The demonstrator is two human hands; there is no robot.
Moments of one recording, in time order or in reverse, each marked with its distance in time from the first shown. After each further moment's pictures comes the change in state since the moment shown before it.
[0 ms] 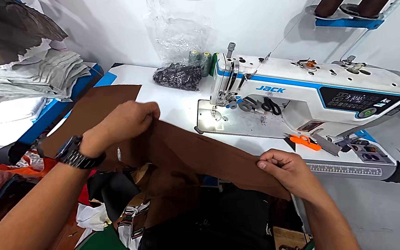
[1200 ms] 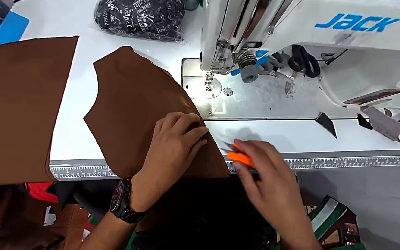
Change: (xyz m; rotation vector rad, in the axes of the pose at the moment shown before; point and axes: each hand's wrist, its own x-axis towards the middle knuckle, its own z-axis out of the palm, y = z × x) left_hand 0.039 0.068 0.179 -0.122 0.052 -0.019; right_hand 0.023 0.037 0.081 -0.627 0.183 0.019
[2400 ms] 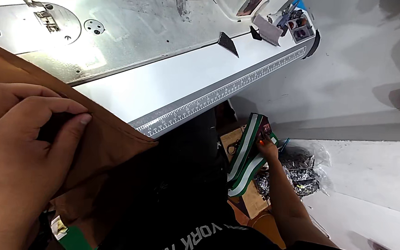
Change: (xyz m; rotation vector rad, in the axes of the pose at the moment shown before) left_hand -0.010 -0.026 0.012 -0.221 -0.116 -0.118; right_hand -0.403 0.281 -0.052 -0.470 -0.308 1.436
